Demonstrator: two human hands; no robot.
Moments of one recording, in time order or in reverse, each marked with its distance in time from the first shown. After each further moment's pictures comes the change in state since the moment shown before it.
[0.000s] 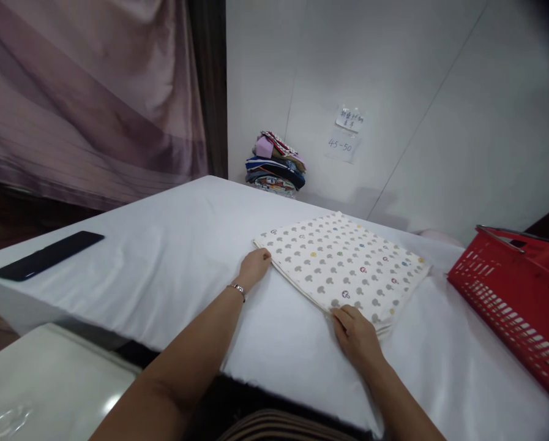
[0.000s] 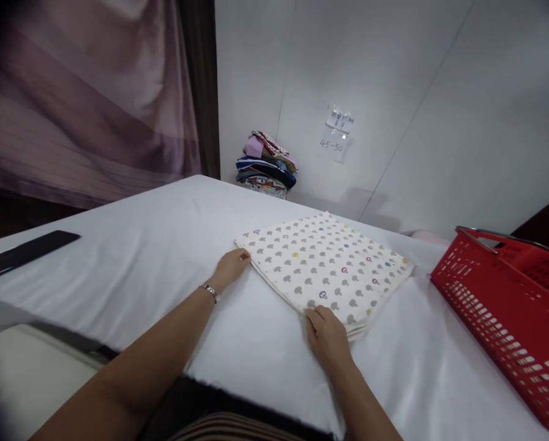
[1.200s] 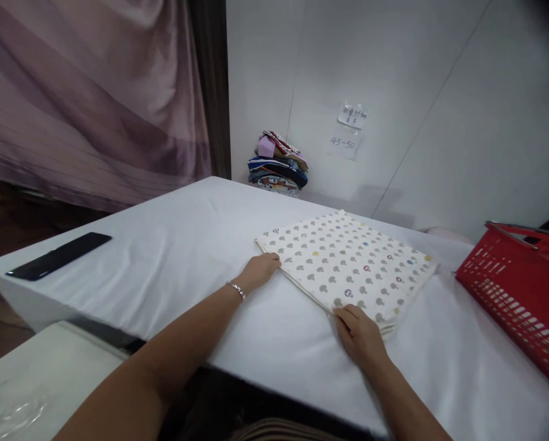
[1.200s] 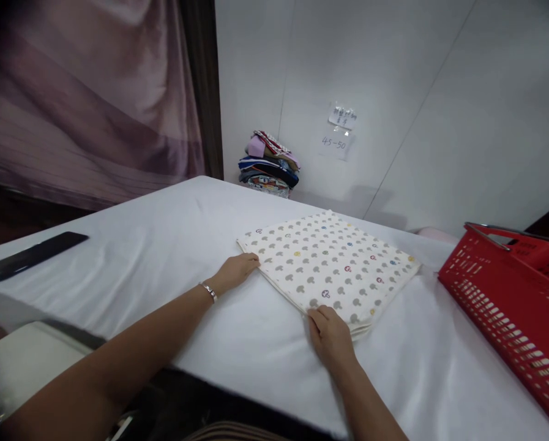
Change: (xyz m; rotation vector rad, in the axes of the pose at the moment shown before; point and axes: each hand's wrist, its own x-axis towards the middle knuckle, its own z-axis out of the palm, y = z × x) left_hand -0.008 -0.009 0.000 0.293 -0.168 0.569; right_hand 0.000 0.001 -0.003 0.038 0.015 -0.007
